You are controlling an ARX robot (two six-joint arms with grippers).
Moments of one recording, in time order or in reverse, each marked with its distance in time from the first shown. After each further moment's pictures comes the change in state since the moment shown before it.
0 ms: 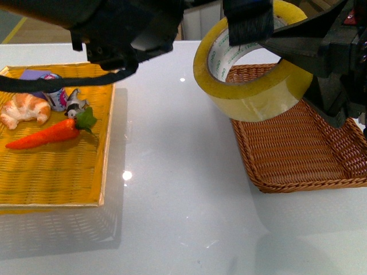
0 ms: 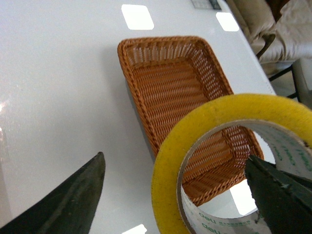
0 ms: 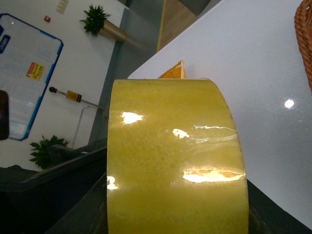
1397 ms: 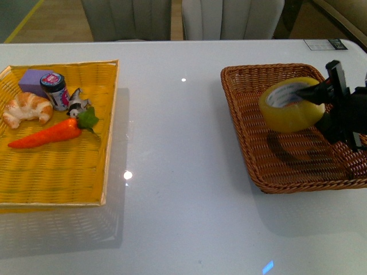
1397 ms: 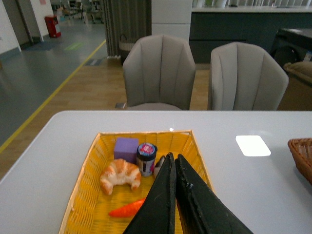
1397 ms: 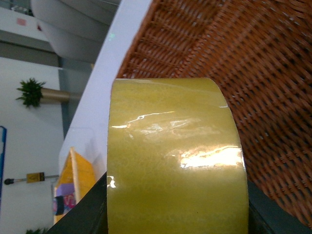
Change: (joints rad) left arm 0.520 -0.906 -0.899 0.492 -0.085 0.450; right arm -0.323 0.737 0.480 -0.023 0.010 0.092
